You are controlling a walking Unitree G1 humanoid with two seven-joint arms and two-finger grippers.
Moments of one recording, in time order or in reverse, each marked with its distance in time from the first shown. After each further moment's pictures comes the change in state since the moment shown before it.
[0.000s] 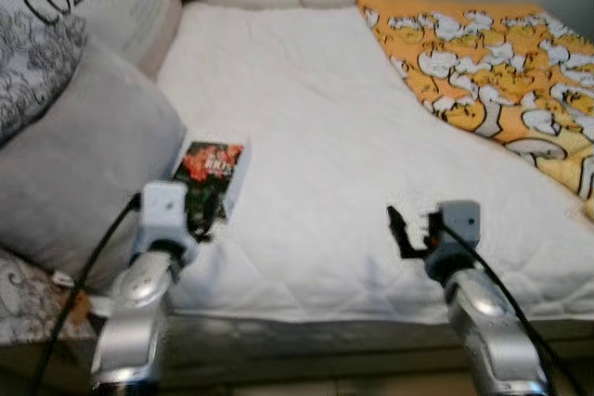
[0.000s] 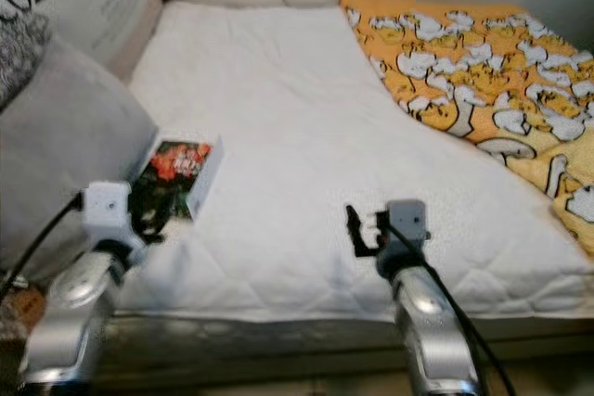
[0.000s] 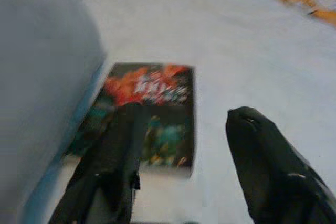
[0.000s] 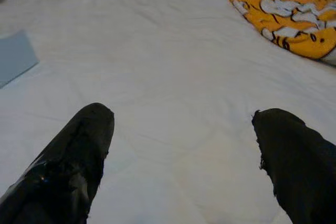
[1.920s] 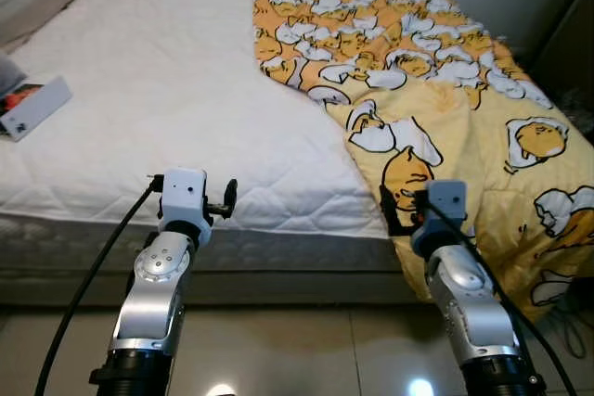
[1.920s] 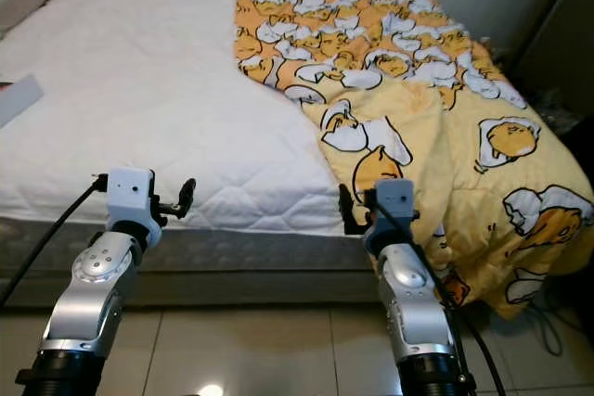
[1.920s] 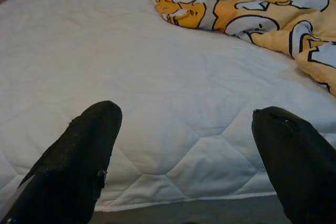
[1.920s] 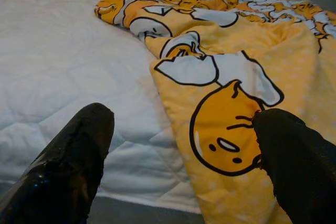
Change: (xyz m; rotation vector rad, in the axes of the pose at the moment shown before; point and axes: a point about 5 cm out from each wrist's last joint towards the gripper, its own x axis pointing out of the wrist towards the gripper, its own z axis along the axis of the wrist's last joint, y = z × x) left arm 0.026 -0.018 0.014 0.076 -0.043 -0.016; right arm 0.027 0.005 0.008 -0.017 -0.032 -0.050
